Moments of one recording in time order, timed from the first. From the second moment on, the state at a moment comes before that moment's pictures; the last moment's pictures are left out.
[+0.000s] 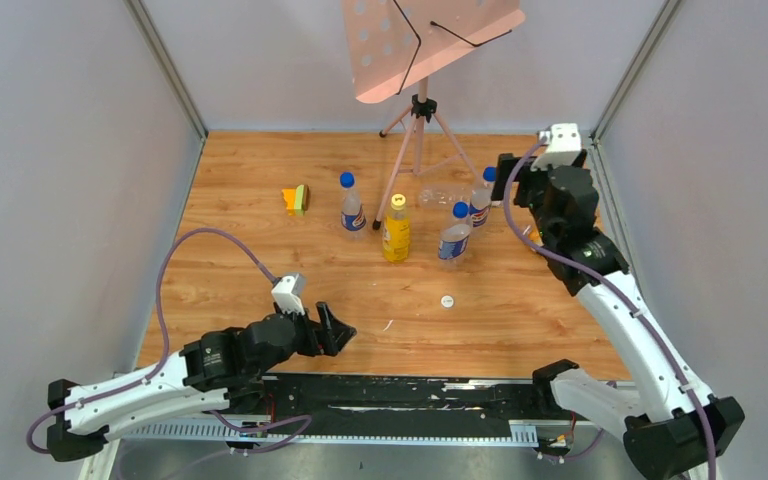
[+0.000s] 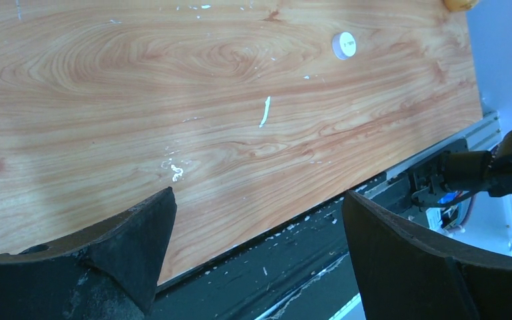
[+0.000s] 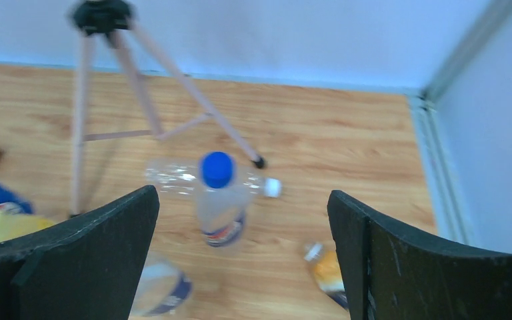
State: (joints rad) left arm -1.21 0.36 0.36 -0.56 -0.42 -0.96; right arm 0.42 1.03 1.06 -0.17 0.30 0.03
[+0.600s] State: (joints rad) left arm -1.21 0.05 0.30 -0.62 -0.46 -0.86; right arm -0.06 1.26 0.95 -0.28 0.12 -0.21
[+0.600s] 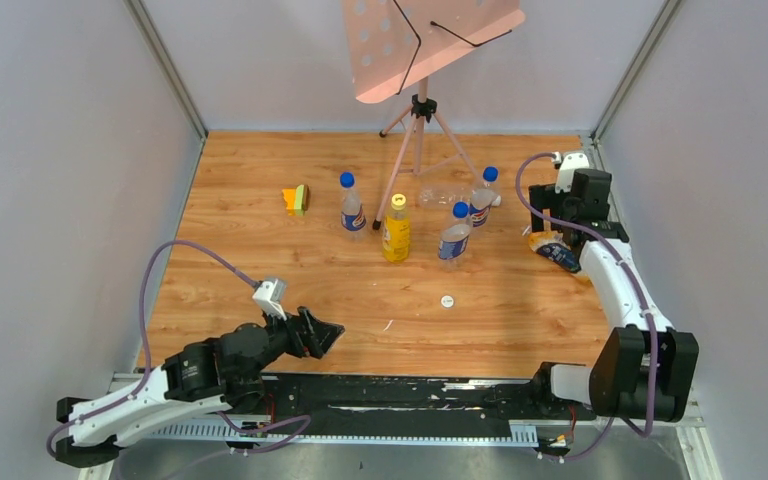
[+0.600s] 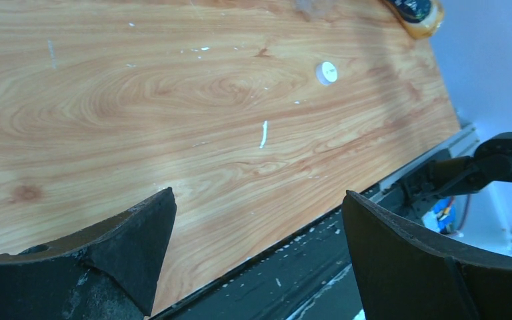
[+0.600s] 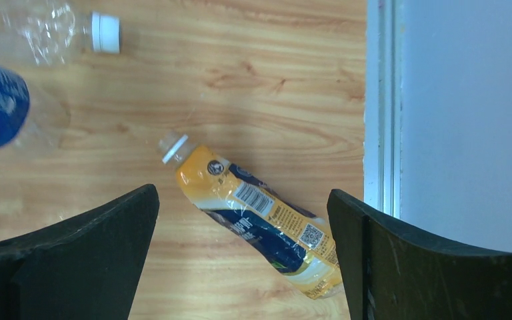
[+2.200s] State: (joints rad) left arm -1.21 0.32 0.41 -0.42 -0.50 -0.53; right arm -0.22 1.43 1.04 -0.36 -0.22 -0.25
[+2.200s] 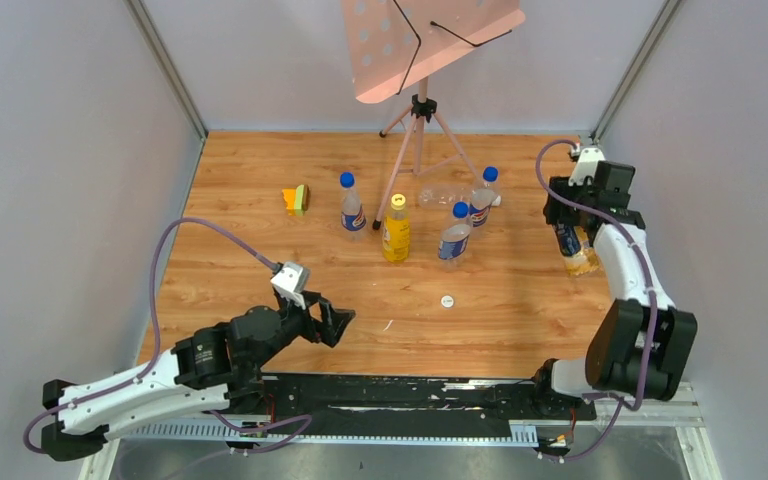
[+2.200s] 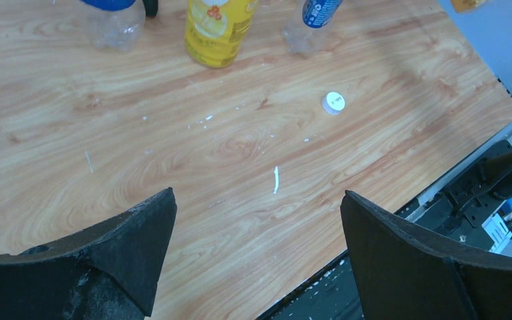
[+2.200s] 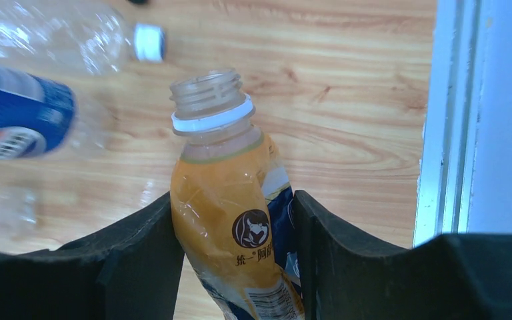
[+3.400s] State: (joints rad) left arm -1.18 1.23 1.14 -0.04 -0.16 -0.28; right arm 0.21 0.81 0.75 0.46 -0.71 0.85
